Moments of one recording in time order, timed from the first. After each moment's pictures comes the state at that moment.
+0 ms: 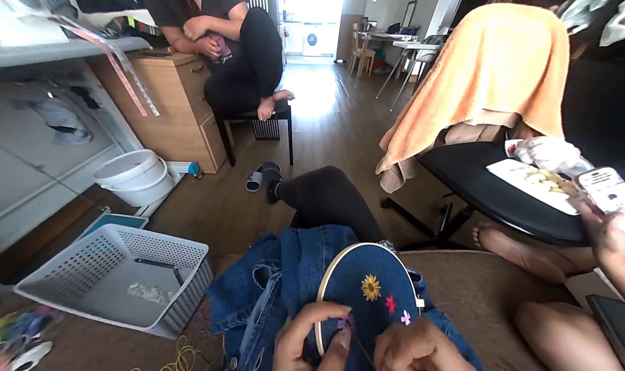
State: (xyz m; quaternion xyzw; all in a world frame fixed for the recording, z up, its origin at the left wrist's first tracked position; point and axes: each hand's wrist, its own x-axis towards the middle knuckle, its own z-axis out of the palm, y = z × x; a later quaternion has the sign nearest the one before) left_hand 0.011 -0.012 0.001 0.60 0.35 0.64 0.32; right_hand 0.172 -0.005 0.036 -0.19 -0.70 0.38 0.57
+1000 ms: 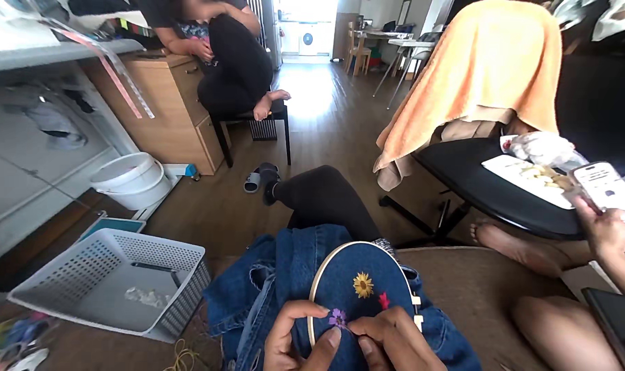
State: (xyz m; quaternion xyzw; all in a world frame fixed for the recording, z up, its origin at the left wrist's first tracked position) left_hand 0.012 -0.016 -0.002 0.49 0.32 0.68 0.44; right_hand 0.175 -0.014 0.031 -0.40 -0.78 0.14 0.45
